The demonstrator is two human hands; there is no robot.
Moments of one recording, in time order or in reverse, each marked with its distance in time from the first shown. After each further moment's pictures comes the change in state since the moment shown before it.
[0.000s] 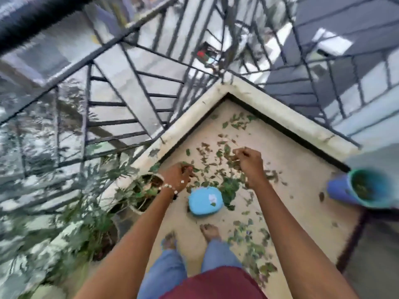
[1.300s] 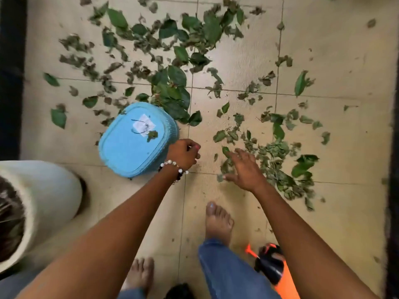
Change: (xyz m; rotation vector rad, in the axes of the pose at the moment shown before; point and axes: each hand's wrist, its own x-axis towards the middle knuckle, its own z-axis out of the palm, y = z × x) left_hand 0.158 -0.347 0.488 0.259 -0.621 0.082; right_hand 0.060 0.691 0.052 -0.702 -0.162 0.259
